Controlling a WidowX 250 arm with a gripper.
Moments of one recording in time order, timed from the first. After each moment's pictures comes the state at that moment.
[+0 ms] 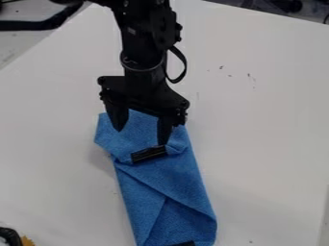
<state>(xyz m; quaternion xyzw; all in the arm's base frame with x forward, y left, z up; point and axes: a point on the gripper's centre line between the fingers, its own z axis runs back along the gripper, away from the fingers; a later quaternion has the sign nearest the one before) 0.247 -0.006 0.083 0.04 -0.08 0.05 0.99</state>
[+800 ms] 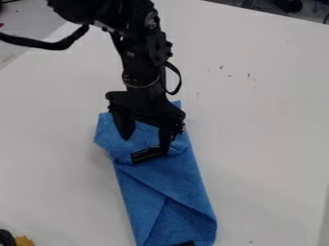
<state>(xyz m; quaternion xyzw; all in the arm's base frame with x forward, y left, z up) 0.267 0.003 0.043 0.00 -0.08 0.03 1.00</state>
